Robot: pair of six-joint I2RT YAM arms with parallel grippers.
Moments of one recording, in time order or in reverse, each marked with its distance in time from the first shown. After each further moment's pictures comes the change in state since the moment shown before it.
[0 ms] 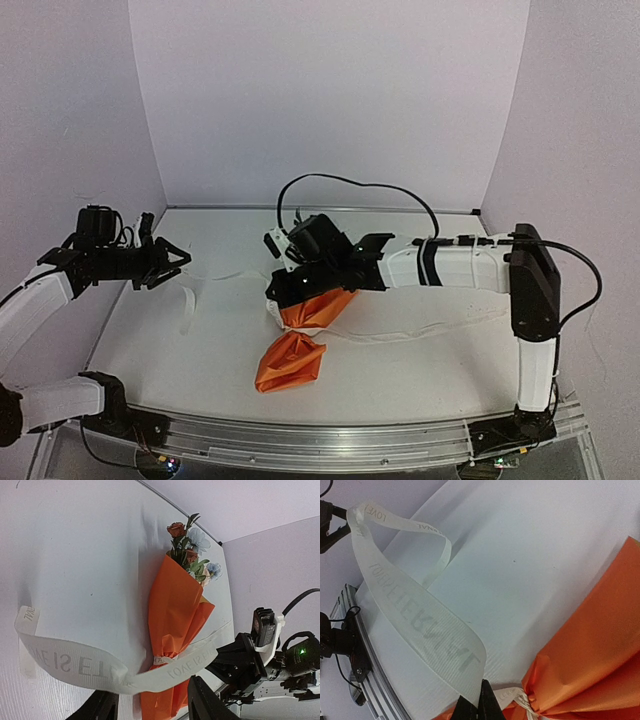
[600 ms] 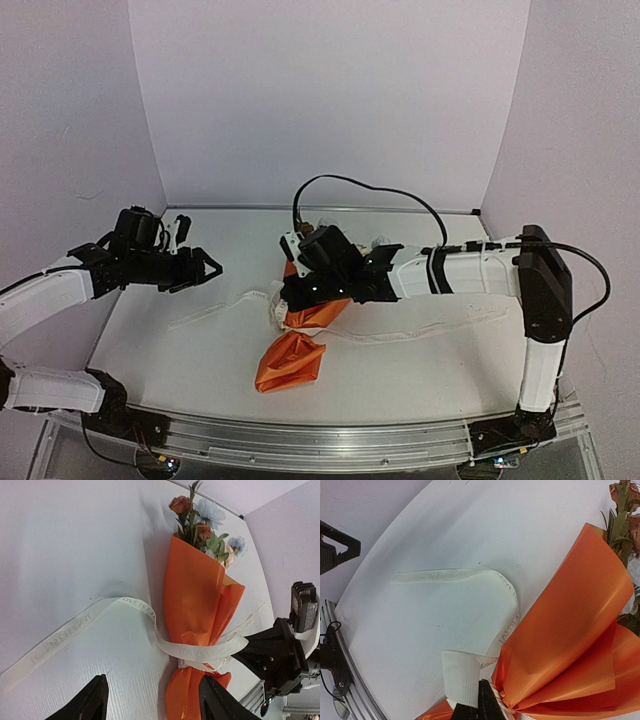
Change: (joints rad) left arm -0.311 0.147 0.022 0.088 -0.295 0.077; right arm 0.005 -0.067 -0.152 0.093 0.146 0.037
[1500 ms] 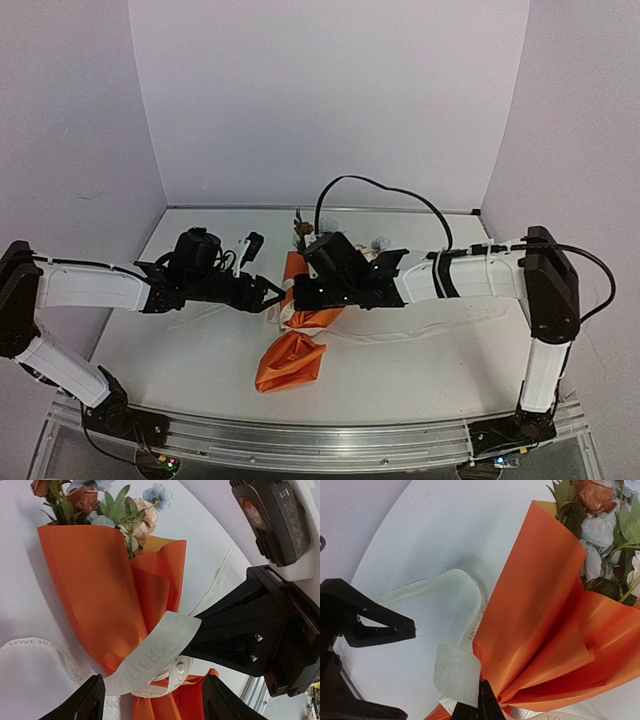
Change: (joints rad) left arm -0.277 0.318 -0.058 0.512 0.051 0.154; right arm 0.007 -0.036 -0.071 0.010 0.125 0.206
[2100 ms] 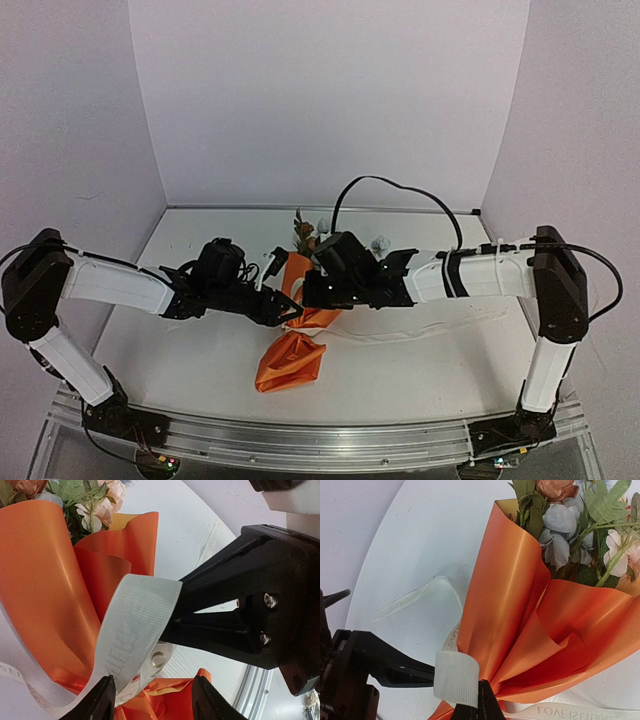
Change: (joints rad) left arm -0.081 0.143 0.035 0.079 0.045 0.024; right arm -0.020 -0.046 -0.055 0.002 0.022 0.117
